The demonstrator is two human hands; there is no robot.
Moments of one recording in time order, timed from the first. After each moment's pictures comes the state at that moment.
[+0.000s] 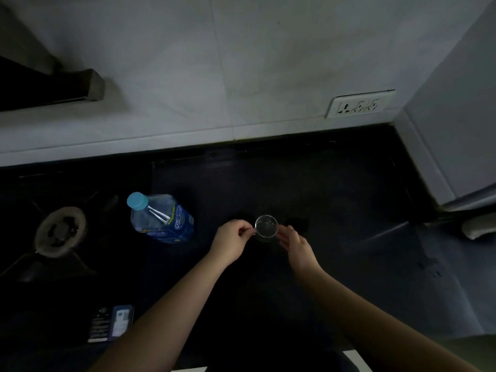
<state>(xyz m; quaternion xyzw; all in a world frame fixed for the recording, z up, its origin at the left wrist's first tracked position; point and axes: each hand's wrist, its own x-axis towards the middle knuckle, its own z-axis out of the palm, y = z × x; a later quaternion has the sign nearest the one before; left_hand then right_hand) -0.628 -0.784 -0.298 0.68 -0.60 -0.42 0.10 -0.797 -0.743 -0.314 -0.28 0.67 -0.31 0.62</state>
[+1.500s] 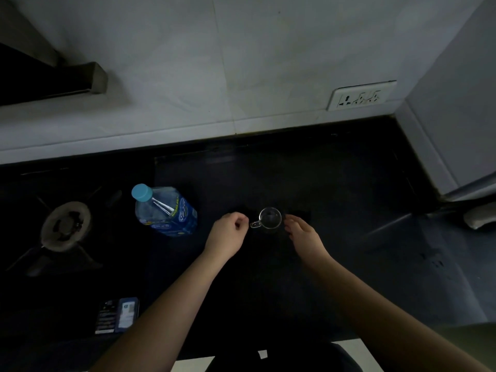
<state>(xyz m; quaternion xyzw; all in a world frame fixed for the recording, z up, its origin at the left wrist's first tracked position) -0.613 -0.774 -0.289 0.68 -0.63 -0.36 0.11 -0.807 -0.747 -0.307 -0.30 0.70 -0.27 0.58</state>
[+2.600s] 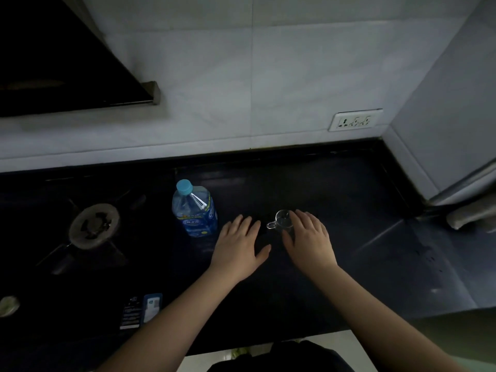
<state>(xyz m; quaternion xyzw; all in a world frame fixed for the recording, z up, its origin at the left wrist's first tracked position) -0.570 -0.711 -0.242 0.56 -0.82 -0.13 -0.03 -0.755 -0.697 -0.241 -0.69 0.71 -0.09 0.12</state>
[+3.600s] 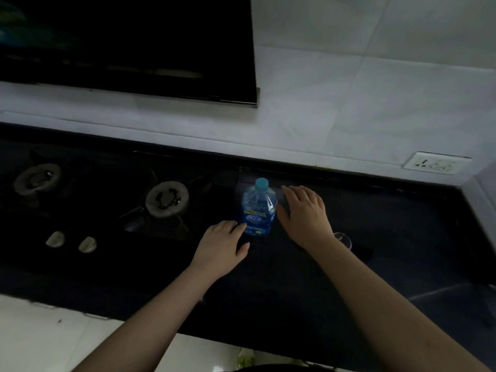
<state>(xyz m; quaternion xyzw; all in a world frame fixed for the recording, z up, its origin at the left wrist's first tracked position) -0.423 -0.682 -0.234 0.66 -0.74 -0.09 0.01 -0.622 -0.762 -0.180 -0.81 0.57 -0.10 0.08</state>
